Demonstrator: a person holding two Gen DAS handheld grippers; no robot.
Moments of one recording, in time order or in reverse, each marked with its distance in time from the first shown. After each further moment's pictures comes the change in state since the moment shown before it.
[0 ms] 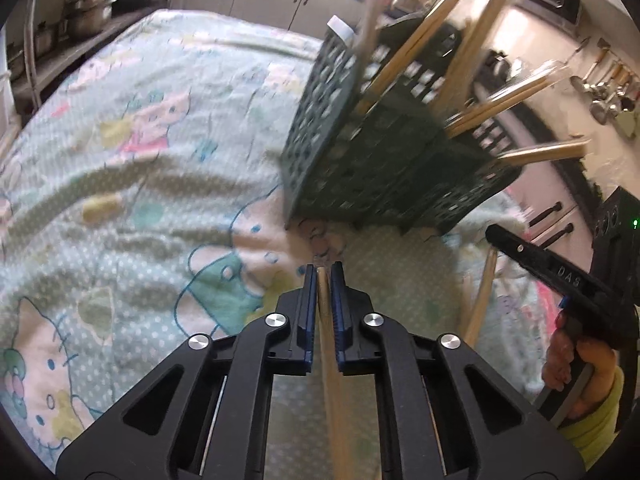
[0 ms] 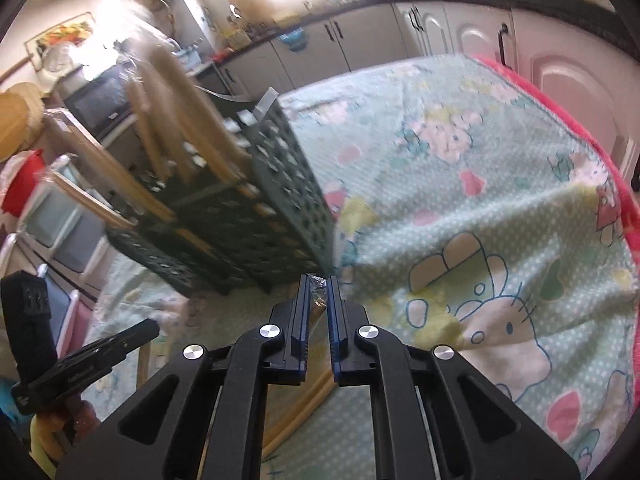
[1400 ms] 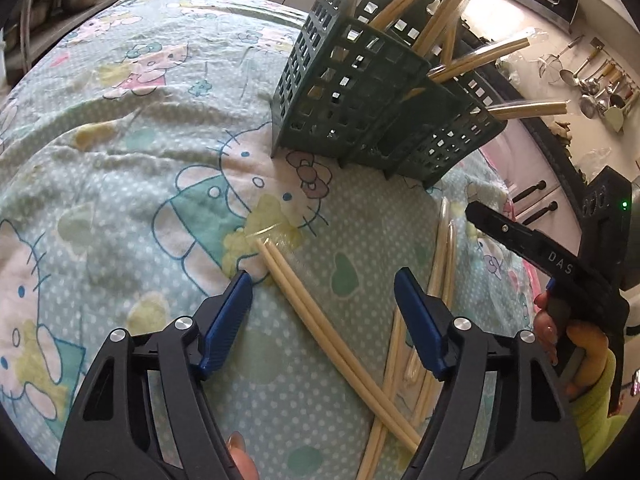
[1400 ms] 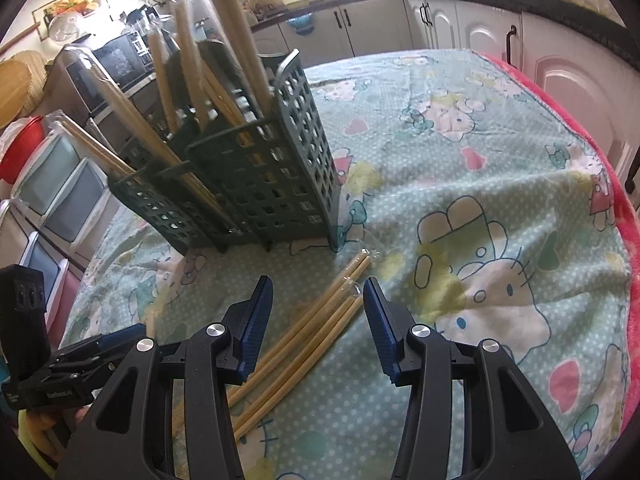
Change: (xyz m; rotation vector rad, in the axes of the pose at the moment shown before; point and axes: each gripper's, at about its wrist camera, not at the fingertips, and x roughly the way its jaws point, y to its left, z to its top) left arm 0.003 0.003 -0.033 -0.035 0.098 -0.063; right arm 0.005 0.008 -0.023 -0.059 0.082 -0.052
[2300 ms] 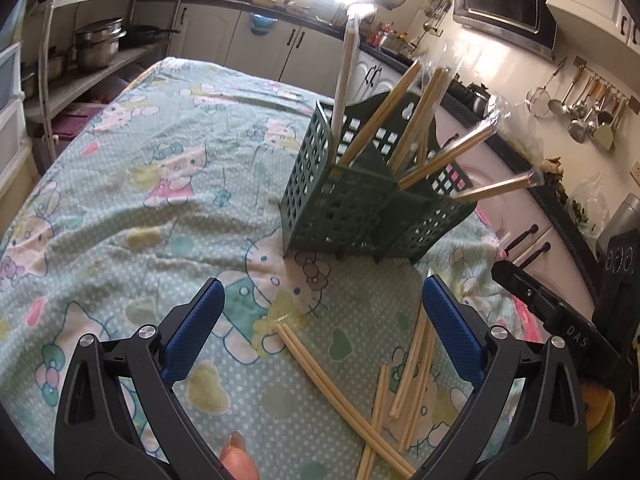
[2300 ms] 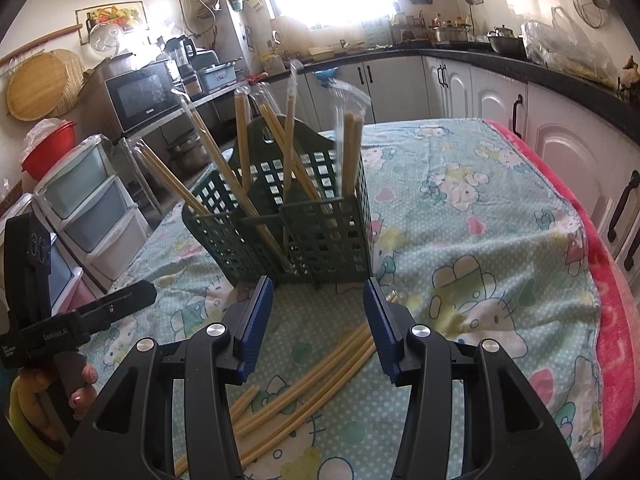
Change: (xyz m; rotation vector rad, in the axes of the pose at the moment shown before) left arm -0.057 -0.009 0.026 0.048 -0.216 0.044; right arm -0.065 0.039 -0.008 -0.088 -0.202 0.020
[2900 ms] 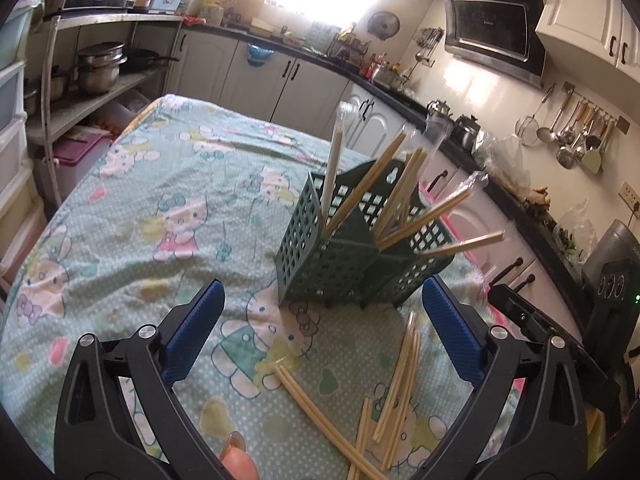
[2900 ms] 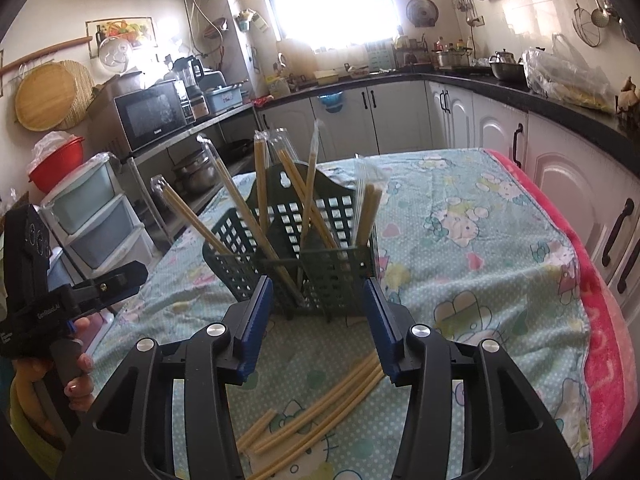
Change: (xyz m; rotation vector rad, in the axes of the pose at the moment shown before) left arm -0.030 0.000 0.031 -0.003 -0.112 -0.027; right arm -0.022 0.014 0.021 -0.017 -0.087 0.006
